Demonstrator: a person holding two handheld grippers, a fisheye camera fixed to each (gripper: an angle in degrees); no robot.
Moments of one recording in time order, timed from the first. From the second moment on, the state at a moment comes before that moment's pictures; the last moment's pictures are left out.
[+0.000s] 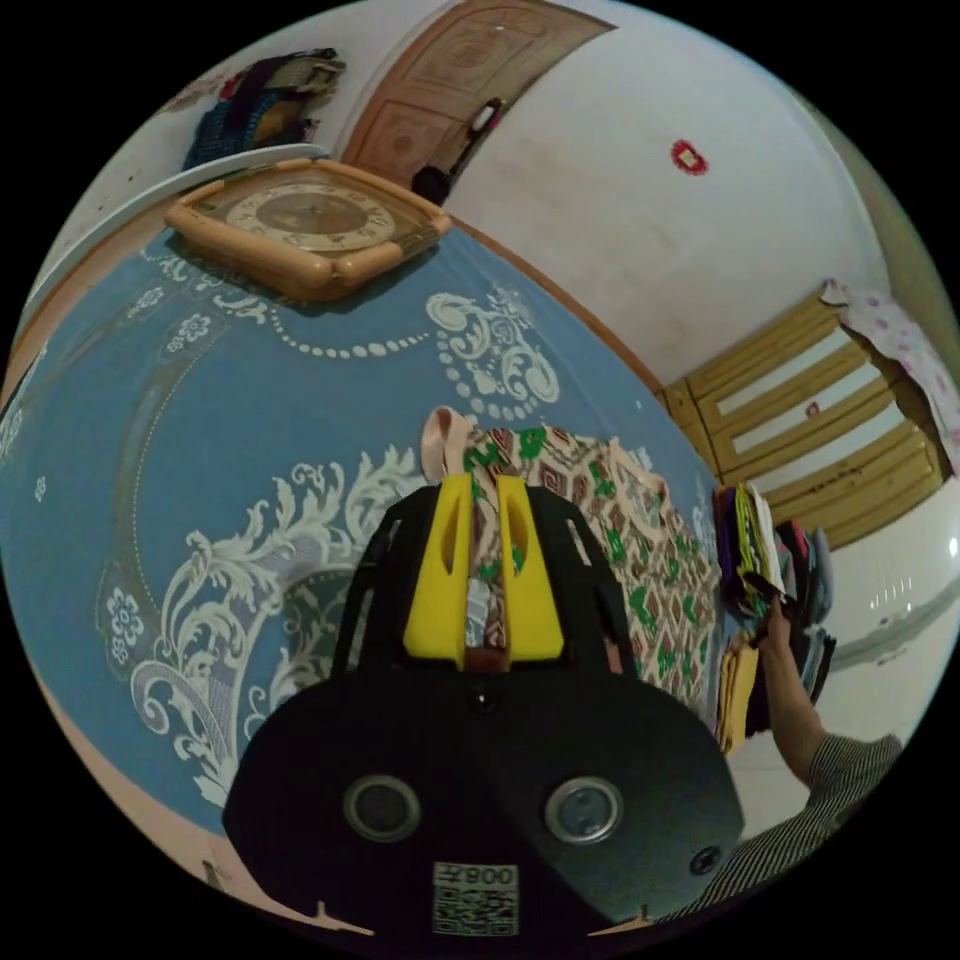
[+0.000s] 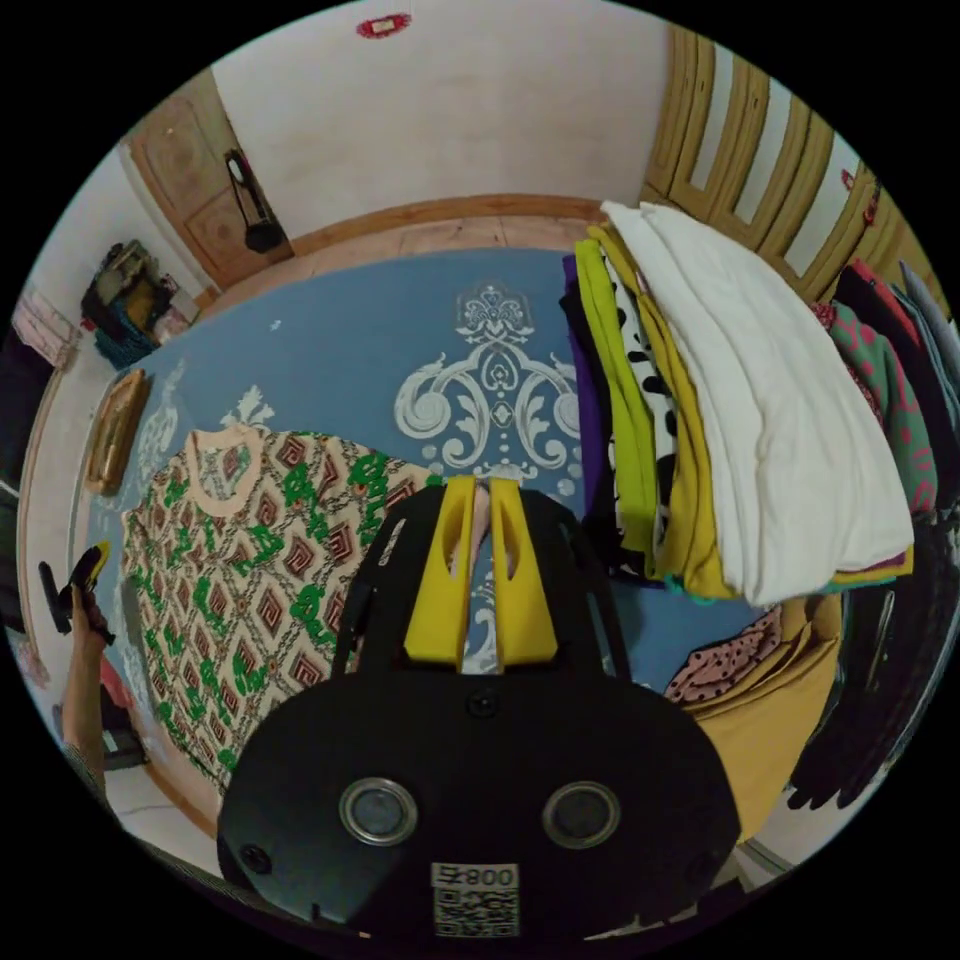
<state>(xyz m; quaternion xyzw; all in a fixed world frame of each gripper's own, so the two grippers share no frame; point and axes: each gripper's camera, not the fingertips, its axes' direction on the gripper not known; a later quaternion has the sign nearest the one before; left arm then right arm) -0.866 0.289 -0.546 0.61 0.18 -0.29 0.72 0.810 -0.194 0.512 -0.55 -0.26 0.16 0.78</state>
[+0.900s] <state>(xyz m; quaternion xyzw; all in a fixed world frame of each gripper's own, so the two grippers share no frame) -0.791 0.207 -0.468 0.54 0.13 -0.20 0.80 0.649 -0.191 0.464 -0.55 -0.43 0.08 0.71</state>
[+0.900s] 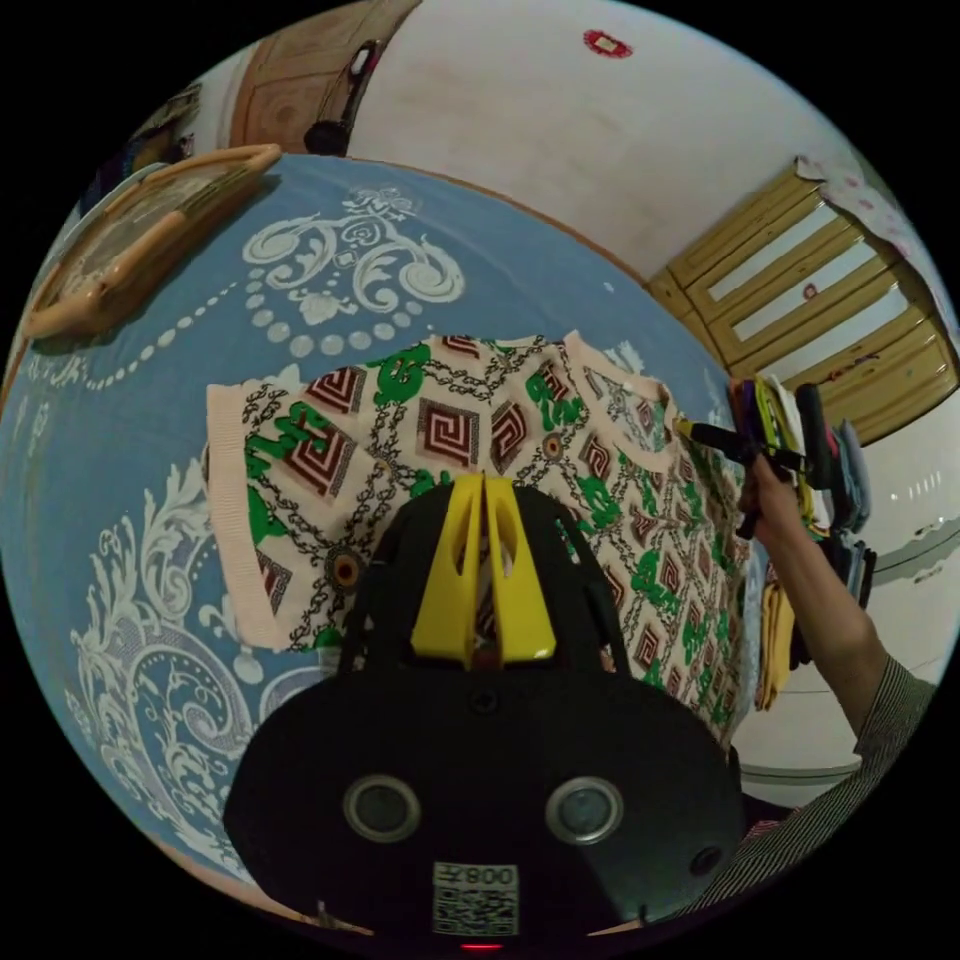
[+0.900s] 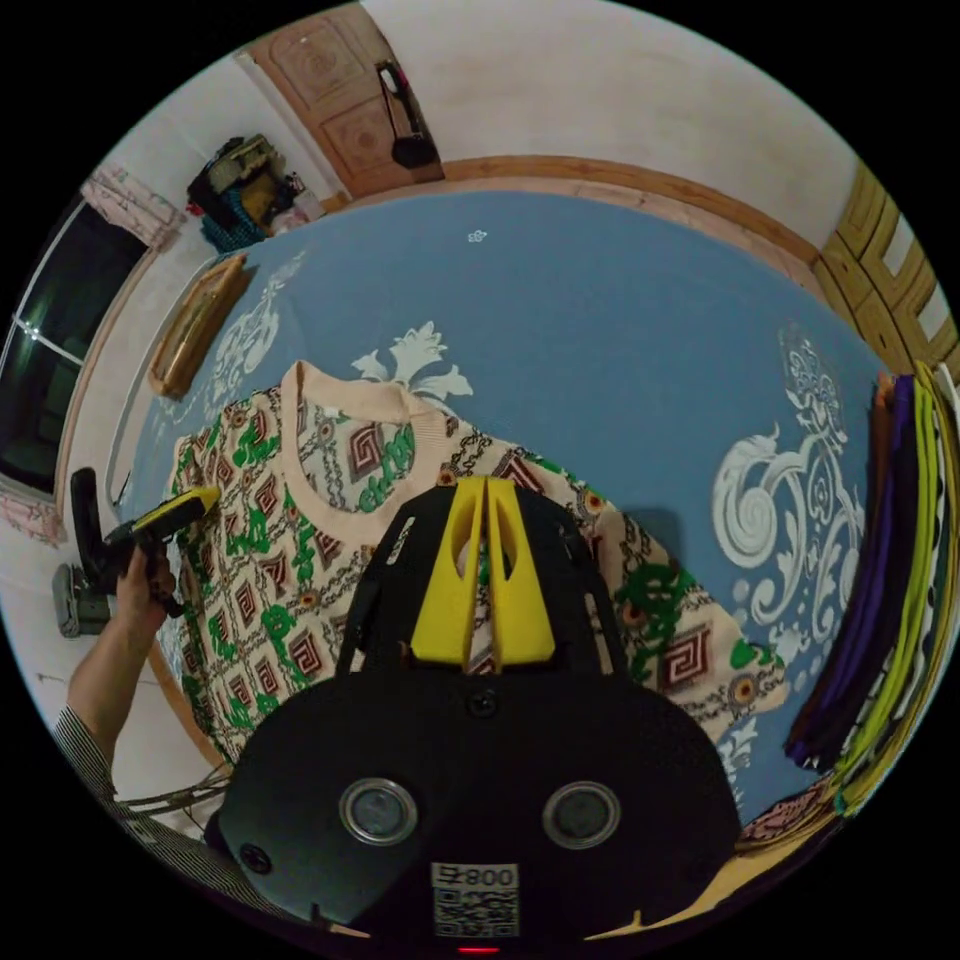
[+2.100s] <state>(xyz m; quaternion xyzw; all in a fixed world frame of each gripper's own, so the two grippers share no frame) -0.755 0.518 -0.014 0.52 0.36 -0.26 0.73 0.972 0.035 -0.036 -0.62 -0.41 0.30 0.60</state>
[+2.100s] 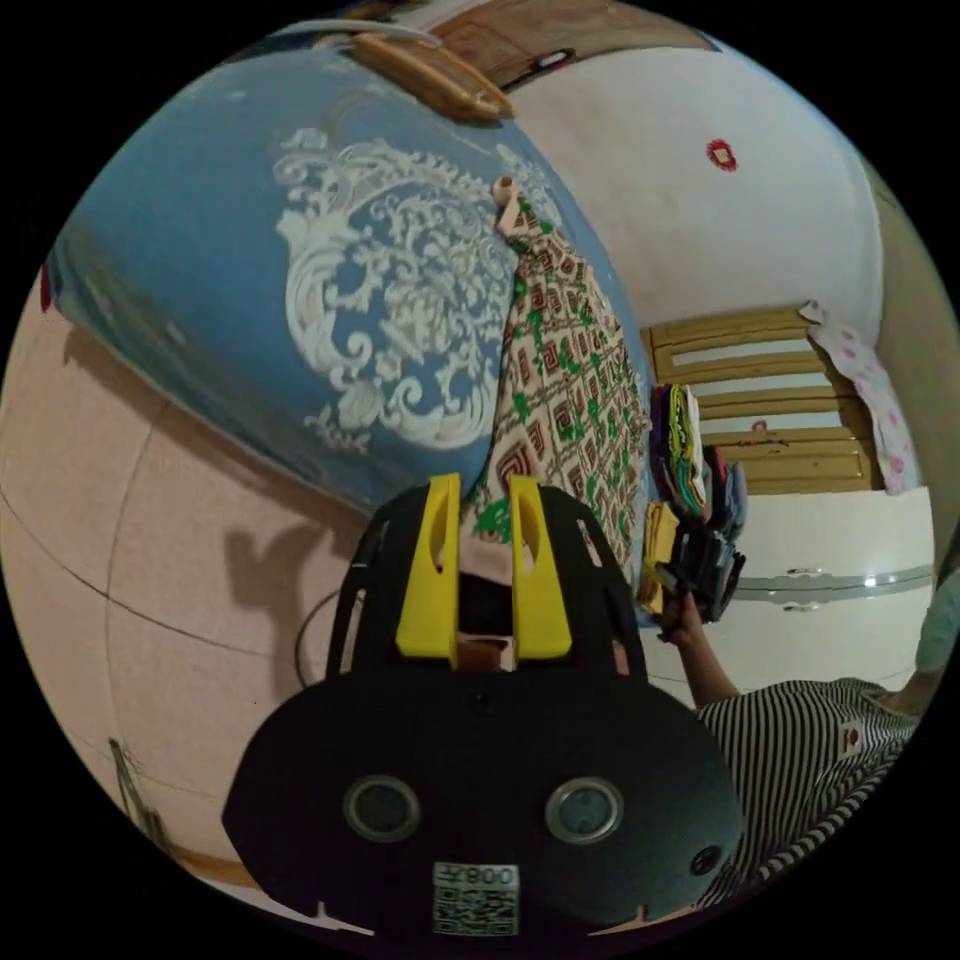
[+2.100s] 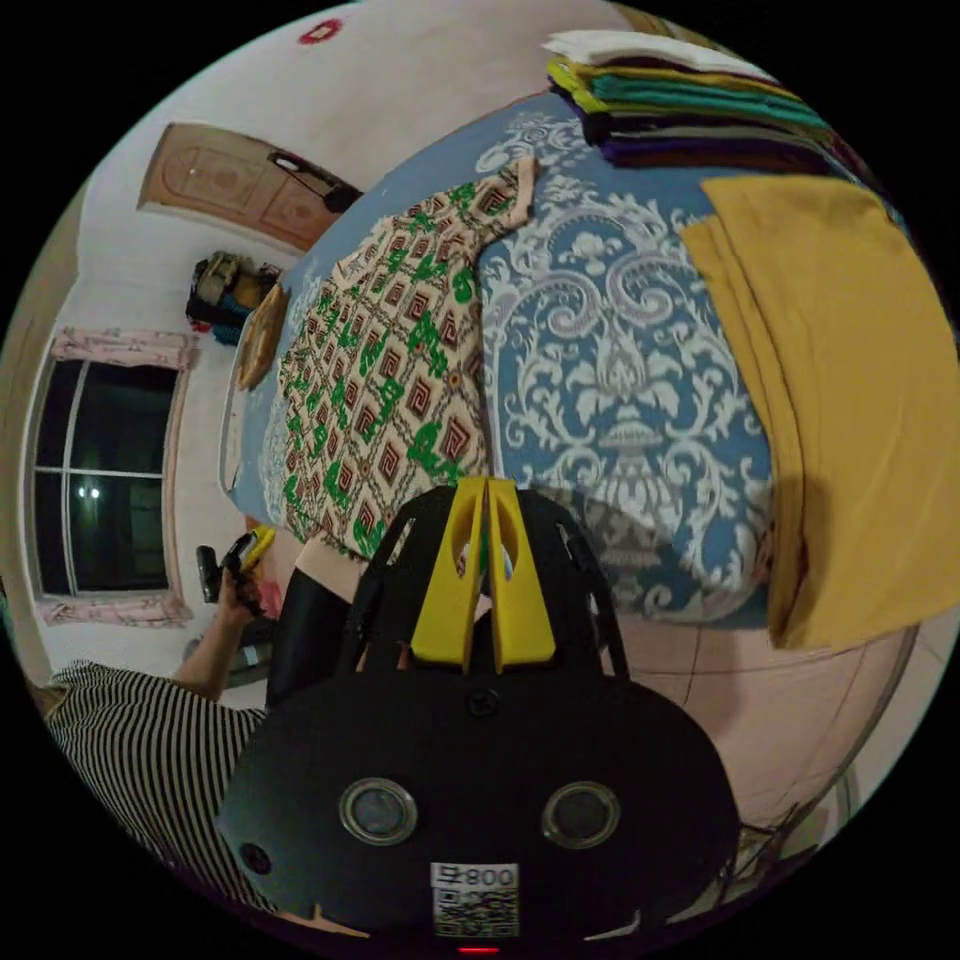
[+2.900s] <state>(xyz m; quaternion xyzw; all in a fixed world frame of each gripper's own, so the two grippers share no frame) -0.787 0.539 0.182 0.45 0.47 -0.22 0.72 1.063 0.159 -0.228 -0.65 -0.44 0.35 0.51</state>
